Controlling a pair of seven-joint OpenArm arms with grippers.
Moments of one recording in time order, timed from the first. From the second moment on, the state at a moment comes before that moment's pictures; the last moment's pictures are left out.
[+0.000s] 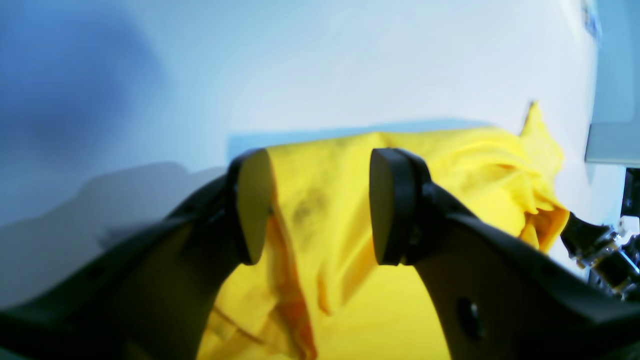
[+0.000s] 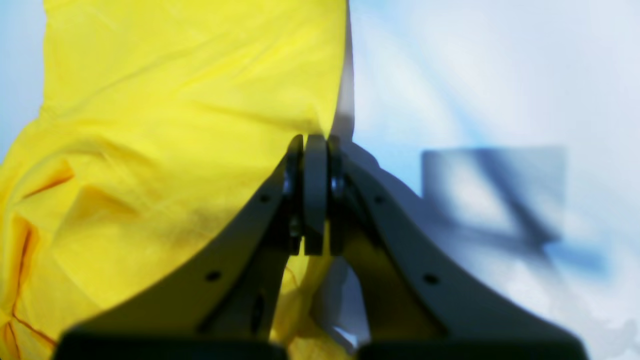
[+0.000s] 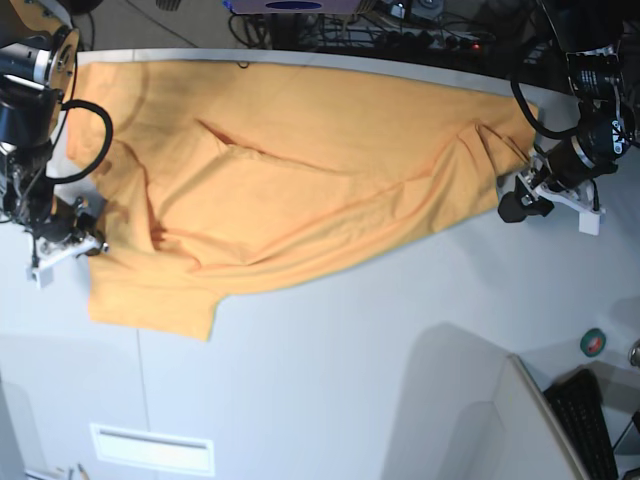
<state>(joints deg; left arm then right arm) 7.2 -20.3 -29.2 68.7 -54.8 -25.3 50.2 14.8 16.2 20.3 38.5 24.7 23.0 -32.2</state>
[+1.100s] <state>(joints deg) -2.5 -19.9 -10.5 68.8 -13.9 -25.4 31.4 14.8 16.2 20.3 38.5 24.6 23.0 -32.2</state>
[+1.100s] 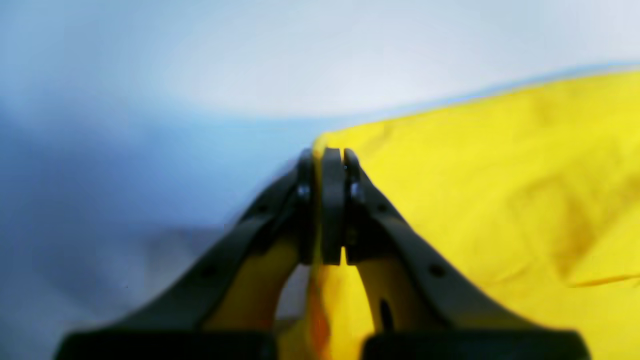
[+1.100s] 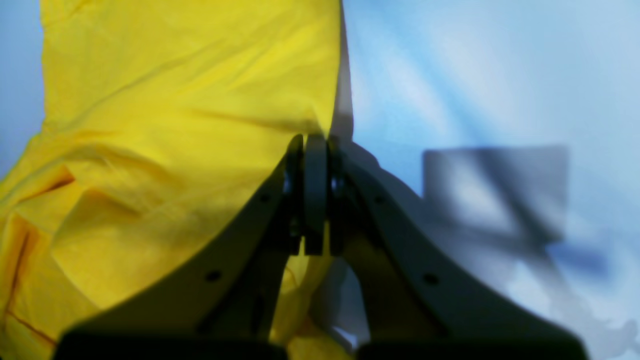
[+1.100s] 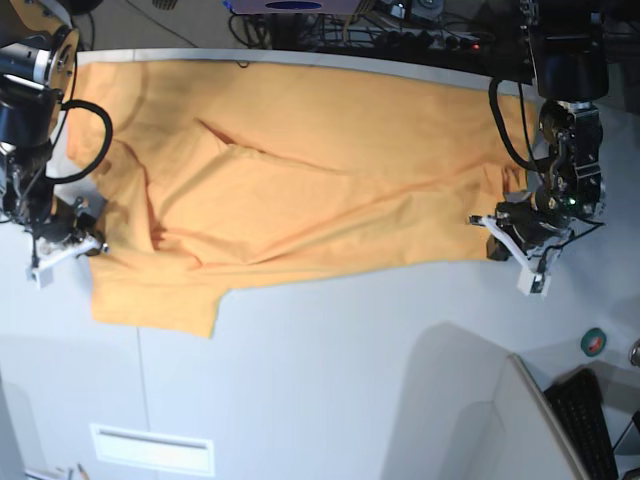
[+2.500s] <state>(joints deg) 30.5 -17.7 11.1 104.6 39.3 -26.5 19.0 14.8 16.2 20.3 38.5 24.6 23.1 -32.3</state>
